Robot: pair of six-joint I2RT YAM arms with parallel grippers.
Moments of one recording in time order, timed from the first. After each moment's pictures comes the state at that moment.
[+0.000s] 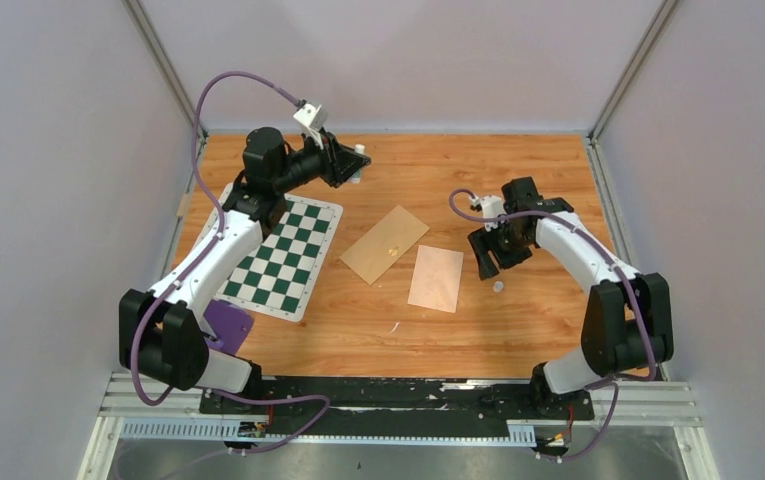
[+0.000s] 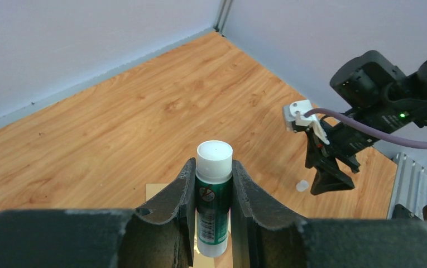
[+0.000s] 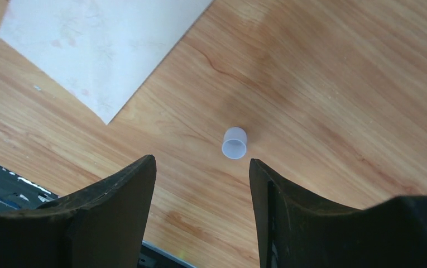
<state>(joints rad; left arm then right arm) -0.34 1.41 1.18 0.19 0.61 -0.25 0.21 1.48 1.07 -0.85 -0.26 -0.31</state>
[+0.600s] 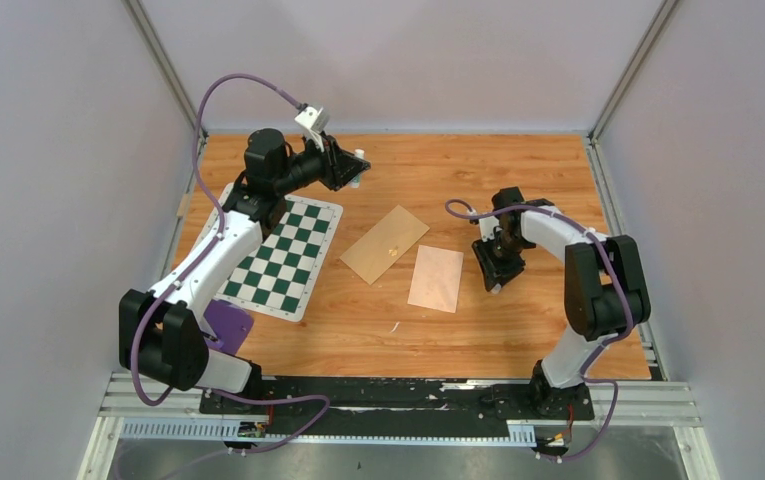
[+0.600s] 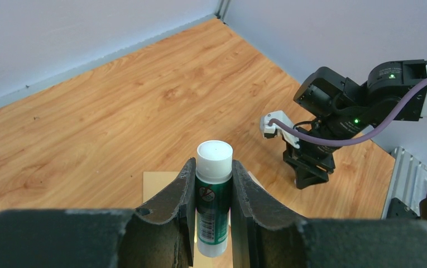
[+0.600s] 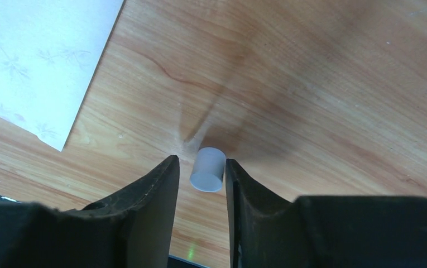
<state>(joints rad) -0.34 1.41 1.17 0.15 0.61 -0.25 0.20 1.71 1.07 -0.83 -0.18 -0.22</state>
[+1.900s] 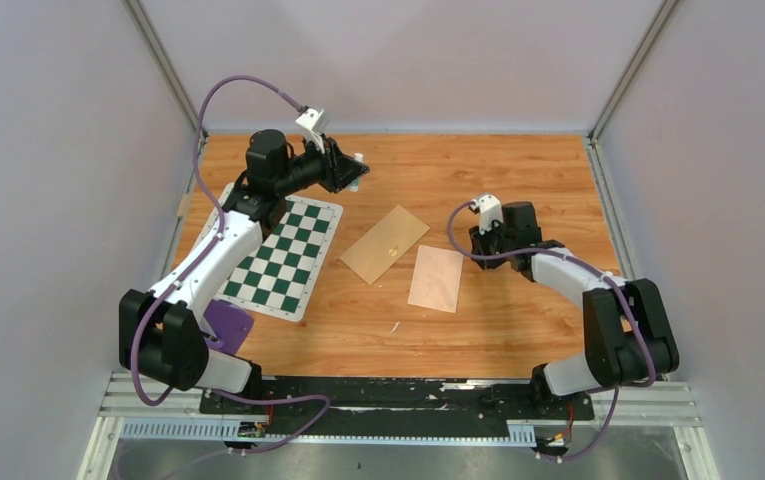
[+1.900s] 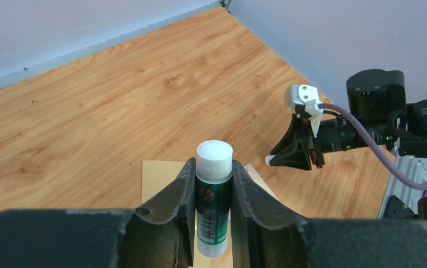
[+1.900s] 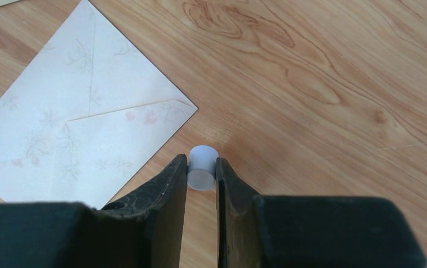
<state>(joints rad) -0.34 1.41 1.17 0.10 0.60 -0.25 0.22 1.44 0.72 -0.09 -0.28 -0.23</state>
